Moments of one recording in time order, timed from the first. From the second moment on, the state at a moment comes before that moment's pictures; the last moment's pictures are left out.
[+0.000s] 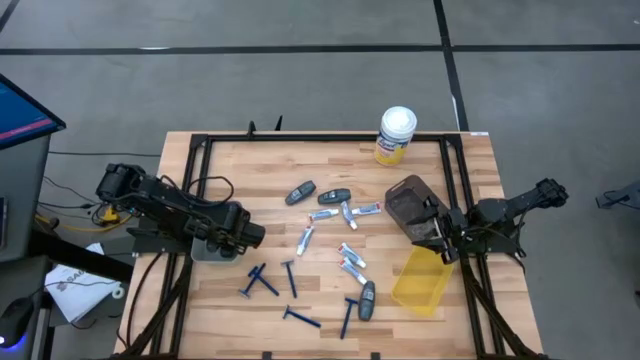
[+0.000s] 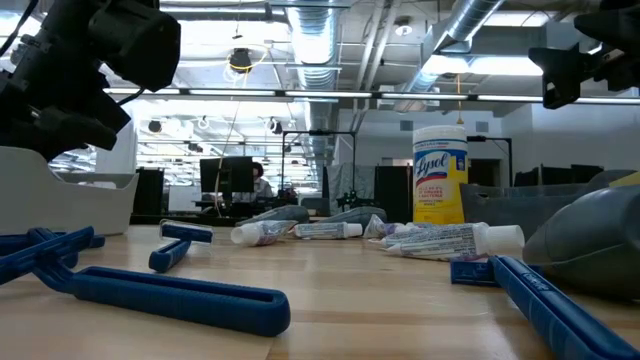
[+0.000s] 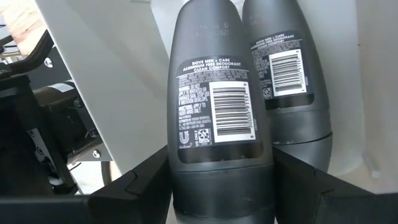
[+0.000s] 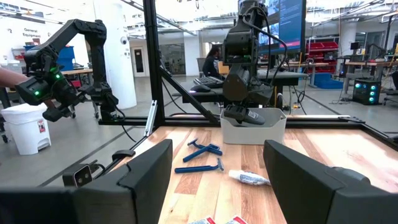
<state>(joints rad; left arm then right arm) -0.20 1.46 0.82 -1.33 0.03 -1.45 0.40 0.01 0.01 0.10 0.21 0.03</state>
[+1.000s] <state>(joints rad) -0.20 1.46 0.82 -1.38 0.05 -1.52 0.40 0.01 0.01 0.10 0.21 0.03</state>
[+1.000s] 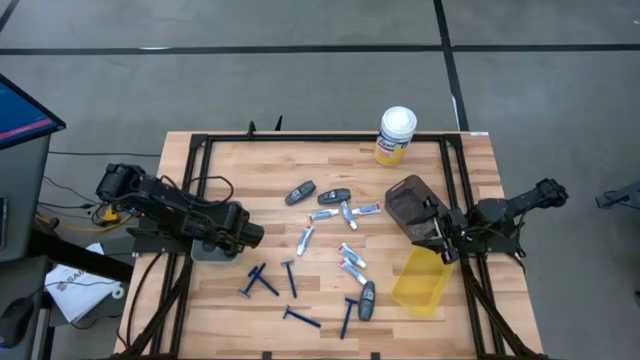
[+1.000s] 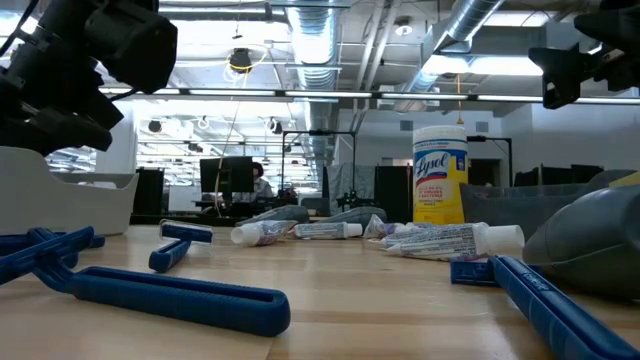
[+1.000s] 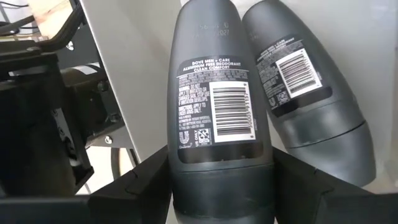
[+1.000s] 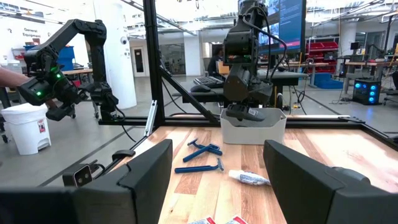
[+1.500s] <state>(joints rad) -0.24 1.46 0.74 -1.27 0.12 -1.53 0.40 0.01 0.01 0.10 0.21 0.03</state>
